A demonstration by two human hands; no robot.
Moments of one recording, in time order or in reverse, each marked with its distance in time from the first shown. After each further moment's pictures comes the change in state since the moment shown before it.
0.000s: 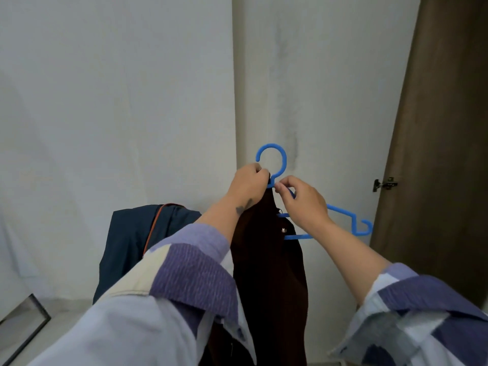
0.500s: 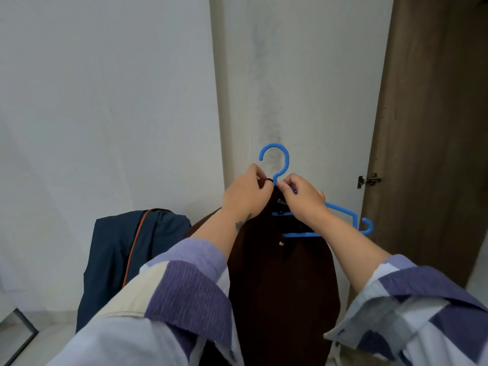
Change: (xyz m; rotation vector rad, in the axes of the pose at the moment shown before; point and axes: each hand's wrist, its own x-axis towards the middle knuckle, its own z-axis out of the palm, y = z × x) left_hand -0.008 0.005 0.037 0.272 0.011 0.117; right_hand 0.012 0.032 -0.027 -0.018 -0.038 0.146
